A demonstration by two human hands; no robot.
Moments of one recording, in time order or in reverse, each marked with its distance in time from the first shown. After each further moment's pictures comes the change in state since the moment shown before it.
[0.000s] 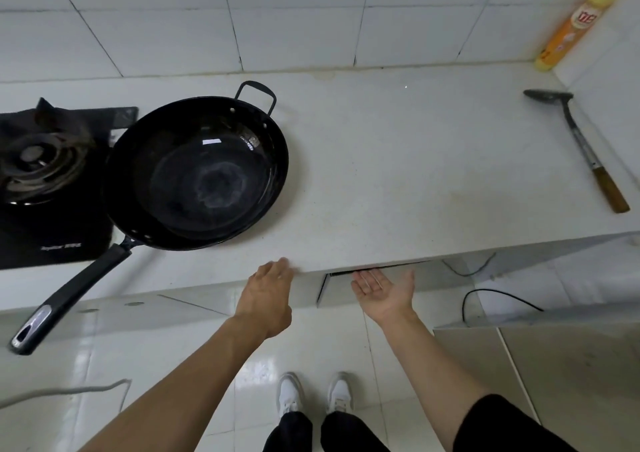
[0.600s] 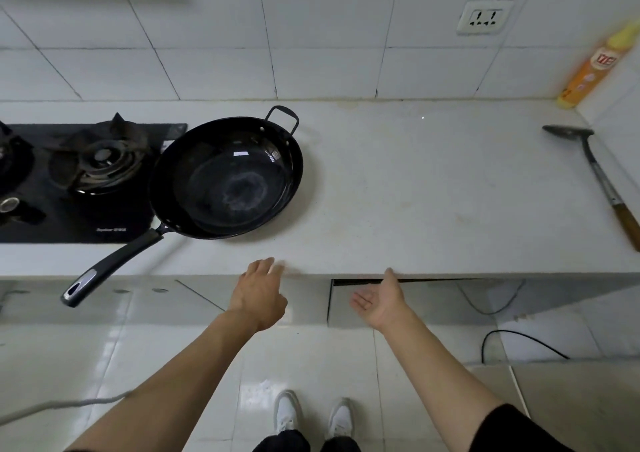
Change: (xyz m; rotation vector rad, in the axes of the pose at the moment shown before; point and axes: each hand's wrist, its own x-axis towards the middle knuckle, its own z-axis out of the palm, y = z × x) left_hand -0.036 0.022 -0.030 -0.045 0.074 -0.238; right_hand -0.037 -0.013 0.018 -0.553 0.027 0.069
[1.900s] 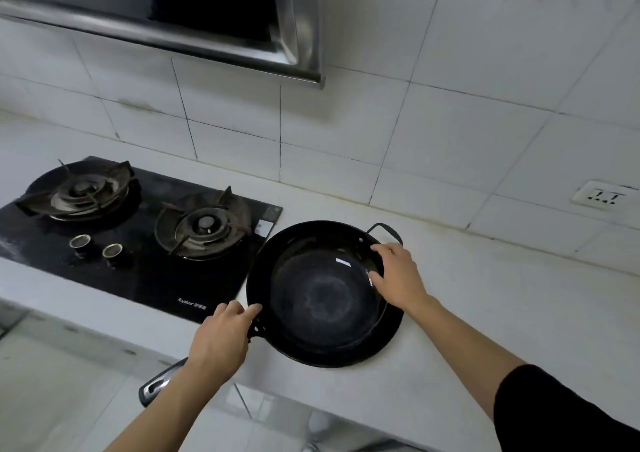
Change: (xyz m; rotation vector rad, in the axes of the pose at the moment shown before) left_hand 0.037 -0.220 -0.096 -0.053 0.288 -0.264; right_hand -0.003 -0.093 0.311 -1.853 -0.045 -1.373
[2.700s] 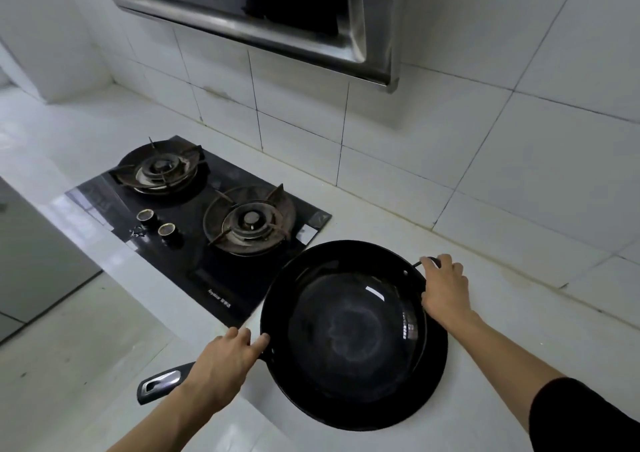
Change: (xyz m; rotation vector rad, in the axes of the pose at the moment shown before) left_hand 0.004 0.006 0.018 0.179 -0.115 -0.065; right_hand 0.121 0.044 0.022 -0.265 -0.113 -0.082
